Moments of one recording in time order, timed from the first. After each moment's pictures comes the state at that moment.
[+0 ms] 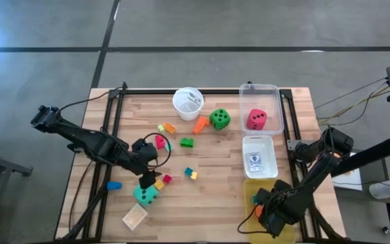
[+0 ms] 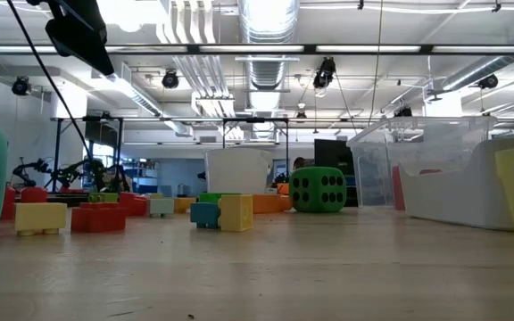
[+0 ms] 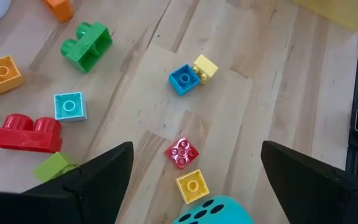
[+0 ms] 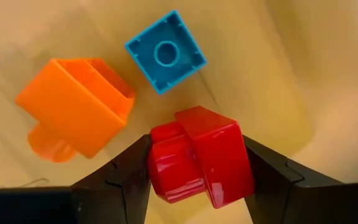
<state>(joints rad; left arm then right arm) -0.42 1.20 1.01 -0.83 -0.27 -0.76 0.94 1.73 1.10 -1.02 0.08 1.53</state>
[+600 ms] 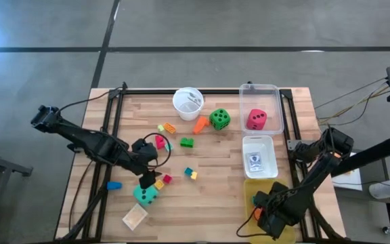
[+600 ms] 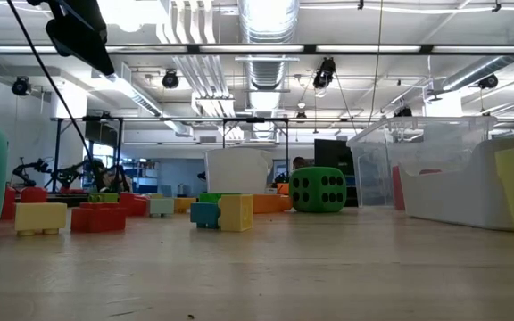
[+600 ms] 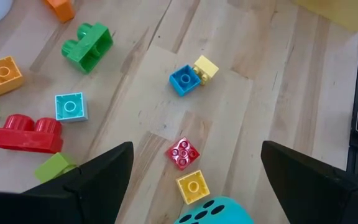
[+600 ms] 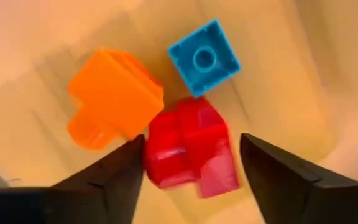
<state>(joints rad) -0.42 1.20 1.01 -0.83 -0.27 -0.76 0.94 1.73 1.13 -0.99 0.08 1.48</state>
